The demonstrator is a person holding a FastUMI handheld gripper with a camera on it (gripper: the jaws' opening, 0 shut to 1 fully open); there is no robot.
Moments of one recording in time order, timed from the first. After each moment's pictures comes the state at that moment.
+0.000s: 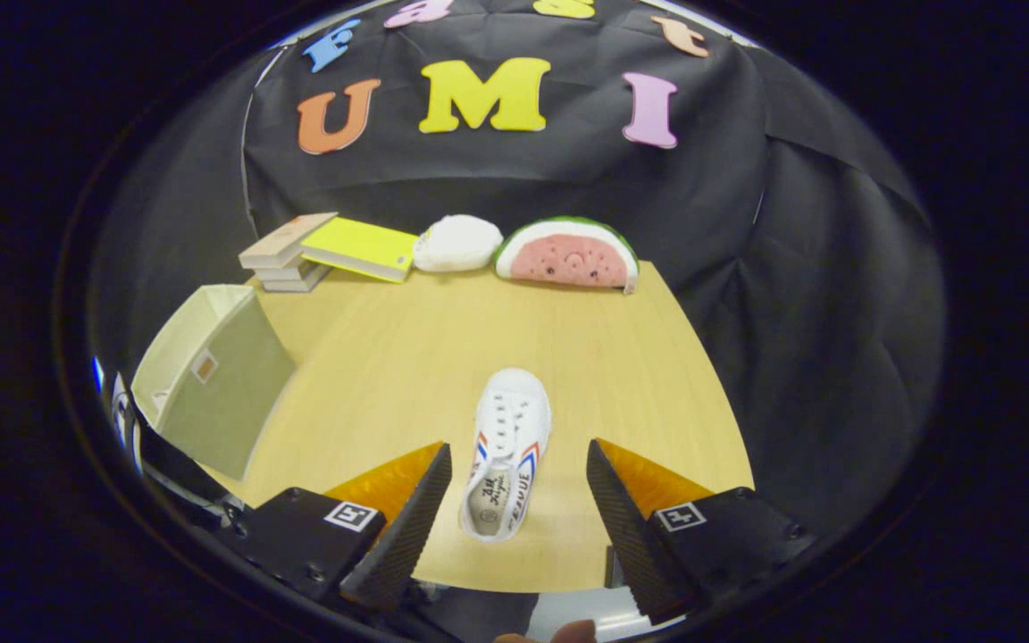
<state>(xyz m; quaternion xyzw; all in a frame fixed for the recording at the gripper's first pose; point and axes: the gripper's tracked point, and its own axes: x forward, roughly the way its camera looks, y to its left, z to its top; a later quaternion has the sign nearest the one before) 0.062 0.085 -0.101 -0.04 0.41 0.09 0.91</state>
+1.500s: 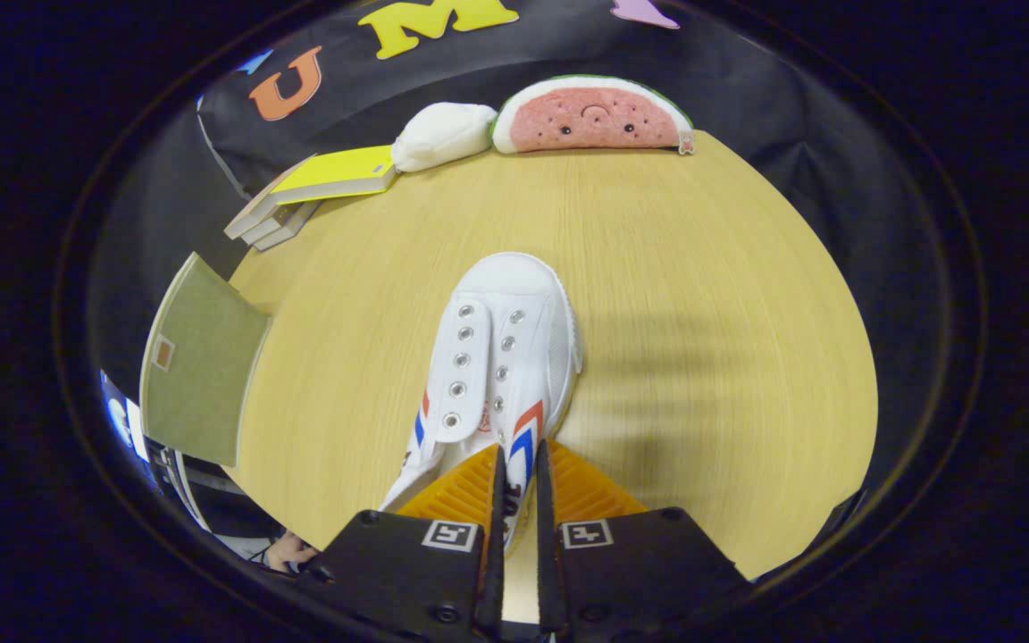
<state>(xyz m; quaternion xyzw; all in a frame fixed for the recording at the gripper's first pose) 0.109 0.088 -0.216 0.06 0.54 0.16 0.82</state>
